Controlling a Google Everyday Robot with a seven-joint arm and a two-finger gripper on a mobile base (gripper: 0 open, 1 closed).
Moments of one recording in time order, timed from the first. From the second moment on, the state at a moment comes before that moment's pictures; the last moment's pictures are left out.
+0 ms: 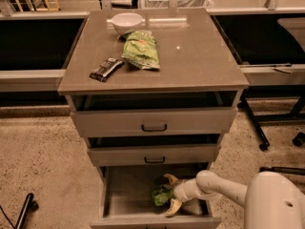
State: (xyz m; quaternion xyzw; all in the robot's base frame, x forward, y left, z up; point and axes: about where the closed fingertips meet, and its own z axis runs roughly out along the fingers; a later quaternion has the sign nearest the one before) arm 0.532 -0.072 0.199 -0.67 0.62 0.21 0.34
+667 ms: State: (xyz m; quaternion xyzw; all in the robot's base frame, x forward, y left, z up) arm 0.560 -0.068 0.159 -0.67 0.64 0.19 0.33
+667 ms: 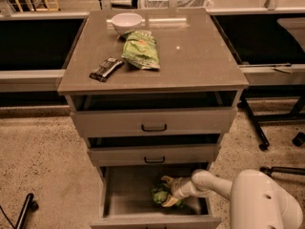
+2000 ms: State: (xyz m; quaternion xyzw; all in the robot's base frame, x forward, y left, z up) arm 0.525 -0.096 0.308 -0.64 0.55 0.22 0.49
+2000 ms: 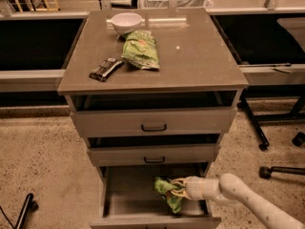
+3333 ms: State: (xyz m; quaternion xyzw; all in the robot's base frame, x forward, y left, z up) arm 0.486 -0.130 0.502 -0.66 0.38 0.21 0.62
